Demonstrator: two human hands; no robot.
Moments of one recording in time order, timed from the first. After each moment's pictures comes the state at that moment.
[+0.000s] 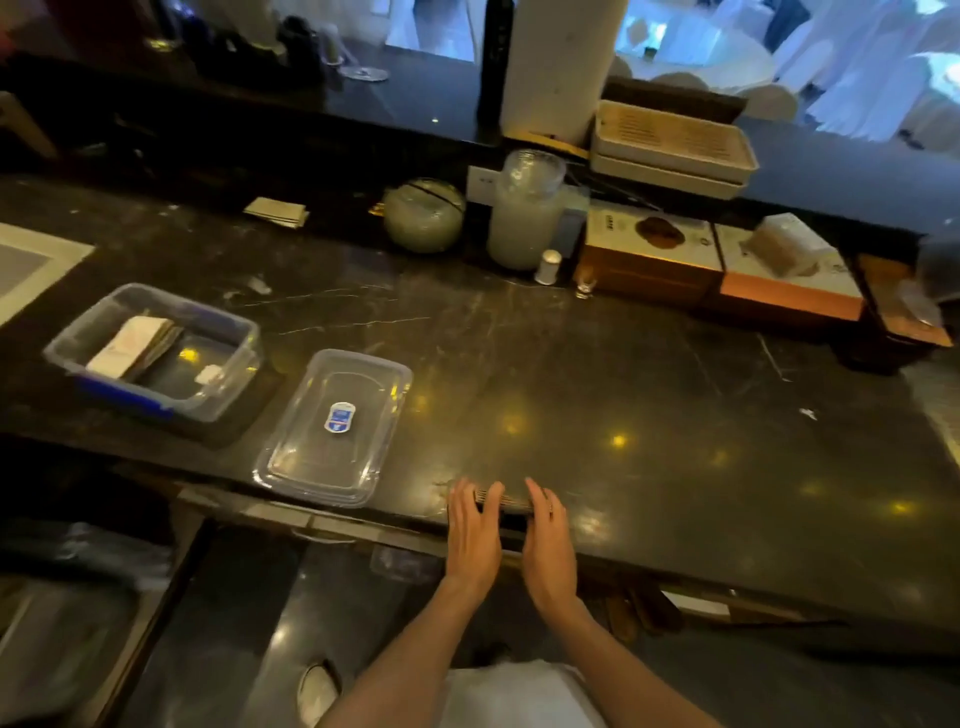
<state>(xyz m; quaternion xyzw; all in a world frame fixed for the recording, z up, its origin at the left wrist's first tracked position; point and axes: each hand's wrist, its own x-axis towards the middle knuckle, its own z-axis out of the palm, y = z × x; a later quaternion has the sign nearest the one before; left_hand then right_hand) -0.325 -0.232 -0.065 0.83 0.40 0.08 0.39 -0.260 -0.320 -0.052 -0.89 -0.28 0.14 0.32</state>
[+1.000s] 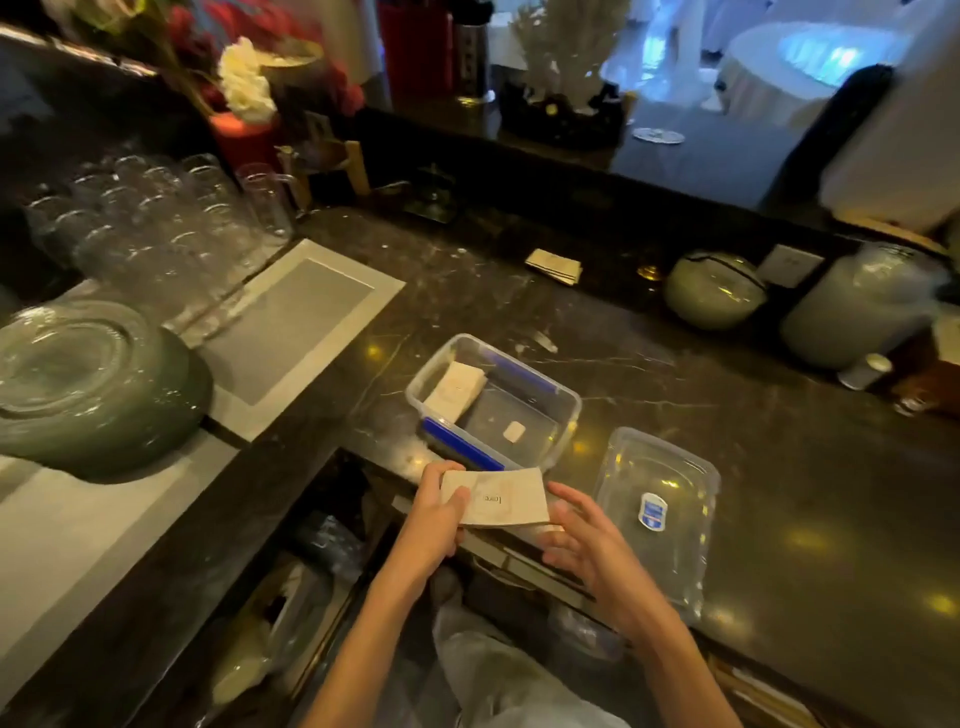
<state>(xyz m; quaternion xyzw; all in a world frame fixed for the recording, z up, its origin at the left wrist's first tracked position) -0.676 0.127 0.093 0.57 0.49 0.16 0.64 -0.499 0.009 0.102 -0.63 -0.18 0.58 0.49</state>
